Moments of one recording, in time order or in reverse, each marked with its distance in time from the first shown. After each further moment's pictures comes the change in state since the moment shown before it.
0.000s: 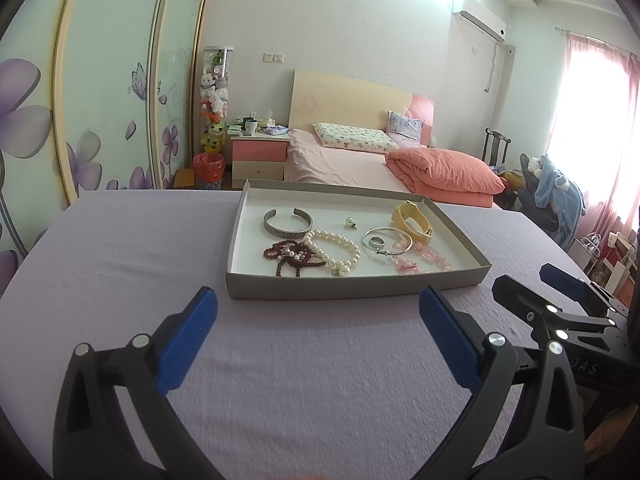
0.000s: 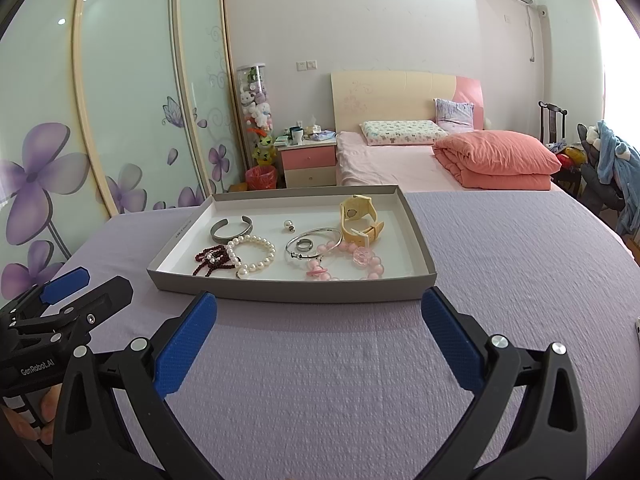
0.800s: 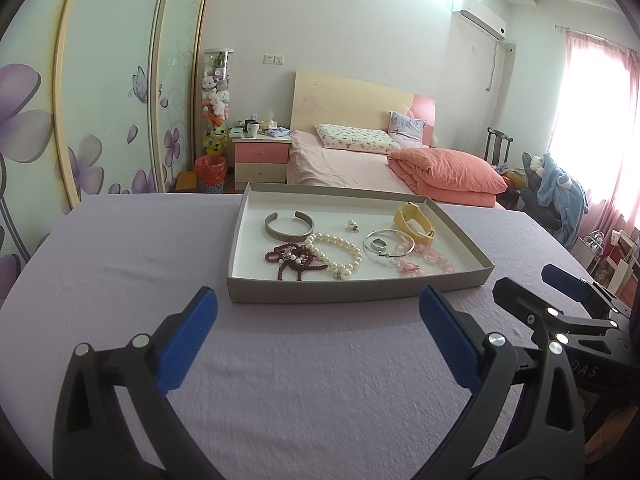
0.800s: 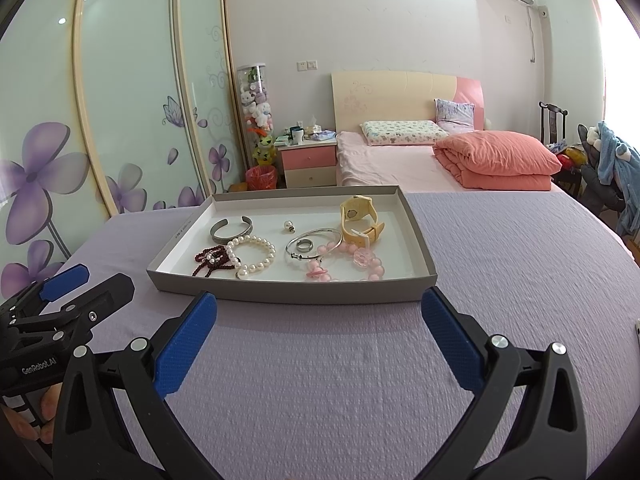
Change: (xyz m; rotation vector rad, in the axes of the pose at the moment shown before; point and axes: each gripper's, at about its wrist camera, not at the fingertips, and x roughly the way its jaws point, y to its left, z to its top) left arm 0.002 0.000 0.005 0.002 -0.004 0.016; right arm 0.000 0.000 0.000 0.000 0.000 0.001
